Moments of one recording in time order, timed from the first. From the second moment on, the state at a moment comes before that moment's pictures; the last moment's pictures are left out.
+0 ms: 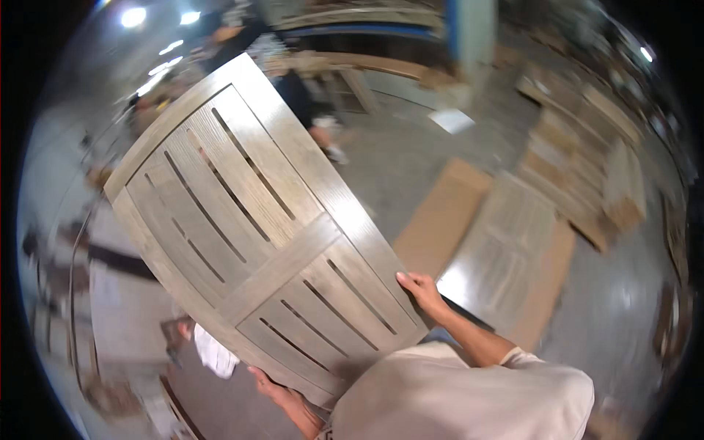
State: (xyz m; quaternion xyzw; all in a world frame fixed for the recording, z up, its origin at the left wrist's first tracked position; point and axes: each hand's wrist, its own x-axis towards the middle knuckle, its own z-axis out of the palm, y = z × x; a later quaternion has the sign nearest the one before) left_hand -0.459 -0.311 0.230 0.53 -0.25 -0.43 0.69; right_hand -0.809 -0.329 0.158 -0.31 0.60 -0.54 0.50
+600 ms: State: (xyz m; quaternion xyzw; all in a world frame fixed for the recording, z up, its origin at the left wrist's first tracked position) left_hand -0.920 -0.419 -0.165 0.45 -0.39 -0.73 0.33; right_hand -1.075 -0.083 -0.048 0.22 0.81 -0.49 0.25
